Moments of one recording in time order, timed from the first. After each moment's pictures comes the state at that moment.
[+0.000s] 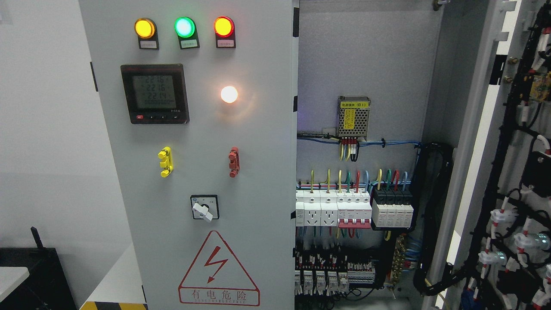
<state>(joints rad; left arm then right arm) 0.05 -0.03 -0.04 -0.05 0.00 -0.14 -0.24 0.77 -0.07 0.17 -1.44 0.00 -0.47 0.09</state>
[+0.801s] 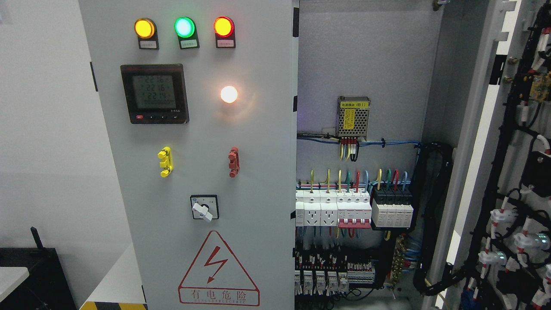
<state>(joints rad) 0.04 -0.04 -0.04 -0.04 0.00 -0.14 -0.24 0.67 -0.13 0.21 -1.80 0.00 -0.64 0.09</state>
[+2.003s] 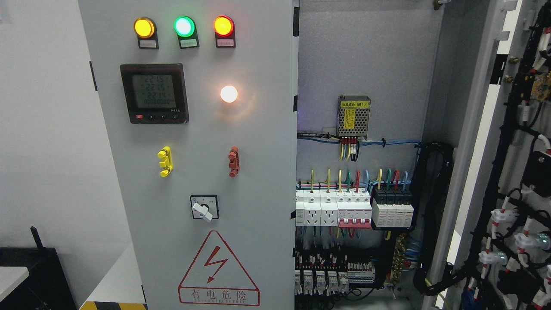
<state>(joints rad) 0.04 -0.04 -0.04 -0.04 0.00 -0.14 -0.24 0.15 -0.03 0.22 -1.83 -0.03 -0.17 0.09</state>
